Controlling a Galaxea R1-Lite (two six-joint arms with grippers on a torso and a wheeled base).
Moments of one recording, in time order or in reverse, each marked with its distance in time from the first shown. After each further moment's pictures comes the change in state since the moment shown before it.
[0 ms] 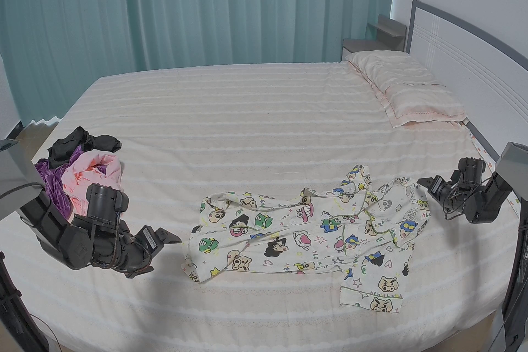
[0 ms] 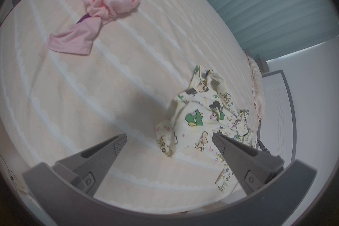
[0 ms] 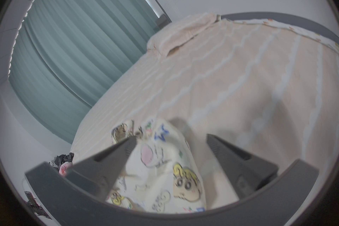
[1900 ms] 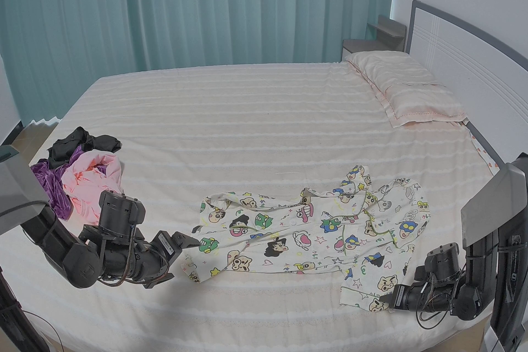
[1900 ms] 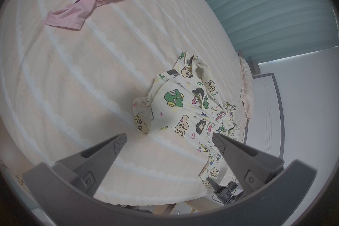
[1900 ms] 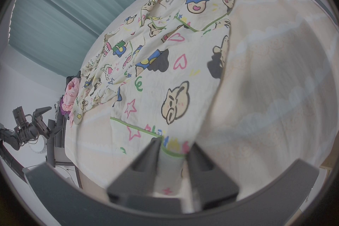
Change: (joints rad) left arm -0.141 -0.041 0.064 -0.102 0.027 -0.185; right arm 0.498 -0.061 0.970 -0.525 -0.068 0.043
